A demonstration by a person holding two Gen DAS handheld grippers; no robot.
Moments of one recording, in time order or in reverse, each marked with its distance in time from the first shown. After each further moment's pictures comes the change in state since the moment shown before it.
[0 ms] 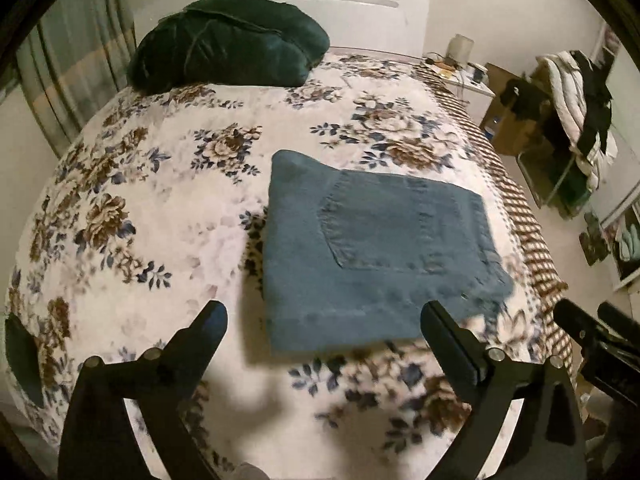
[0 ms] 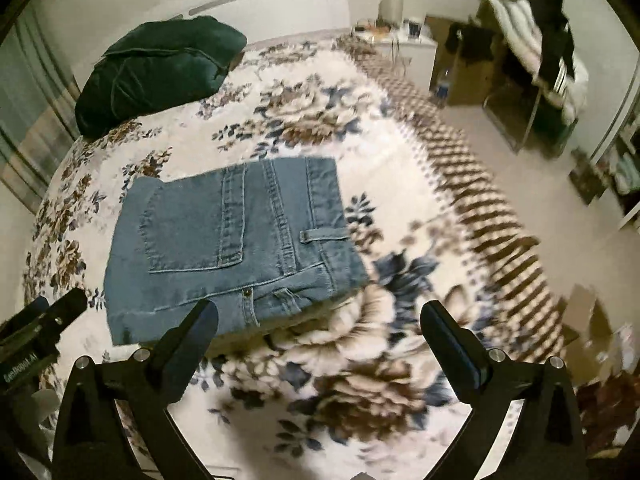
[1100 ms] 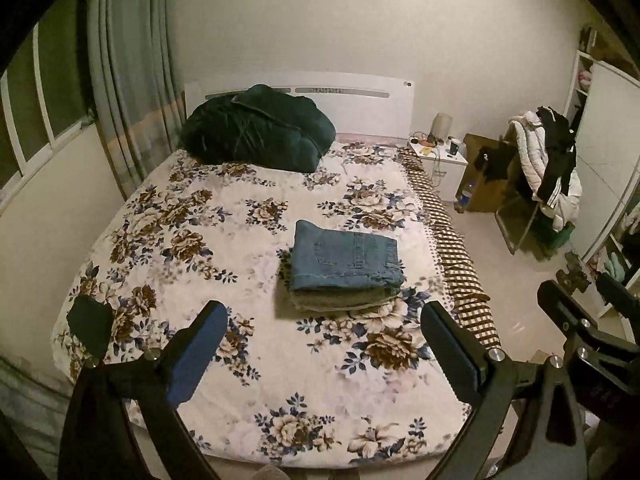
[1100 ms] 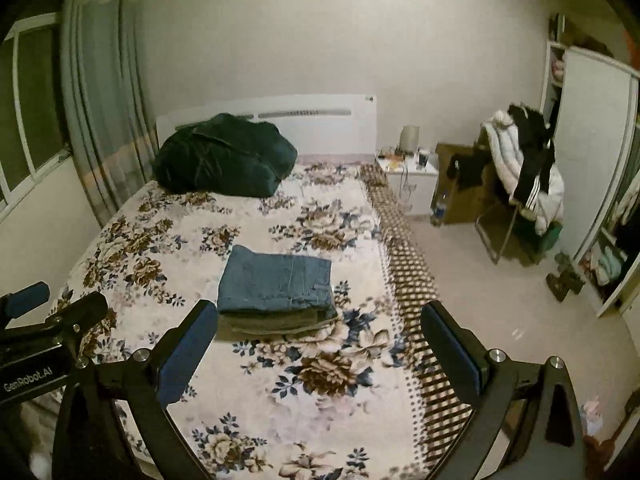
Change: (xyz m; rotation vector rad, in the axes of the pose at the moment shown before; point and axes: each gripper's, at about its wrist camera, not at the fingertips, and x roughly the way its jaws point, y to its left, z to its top) left arm -0.377 -0.047 -0.109 -0.033 -0.260 0.050; right arm -0.497 -0.044 -0.126 -0.174 -0.388 0.073
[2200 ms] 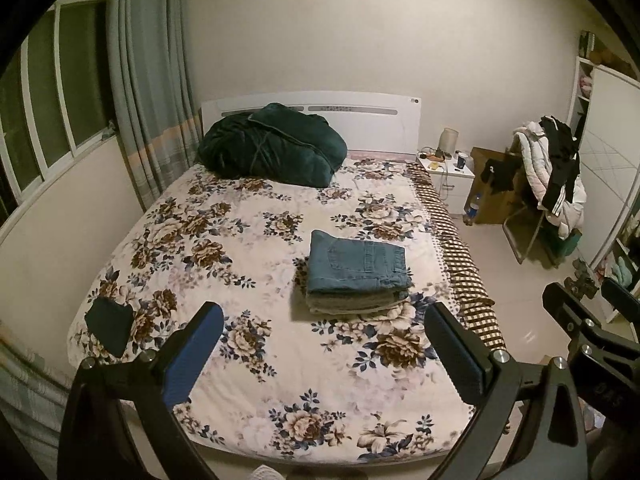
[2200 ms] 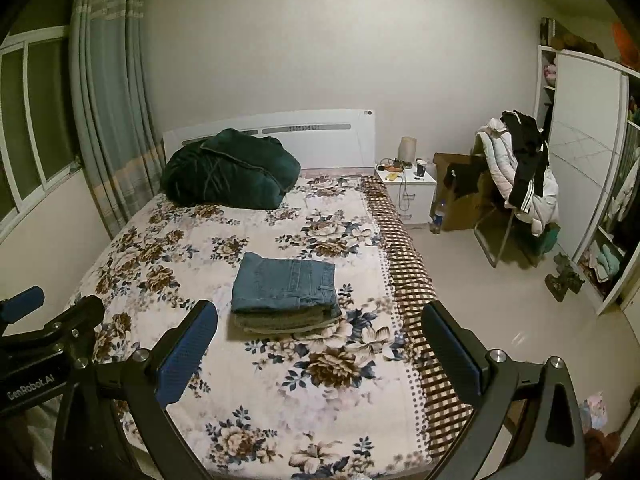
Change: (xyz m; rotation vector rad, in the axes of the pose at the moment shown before) left arm -0.056 -0.003 -0.028 0.004 -0.072 0.056; right arm -0.074 -0.001 -0.014 0.028 -0.023 0.019
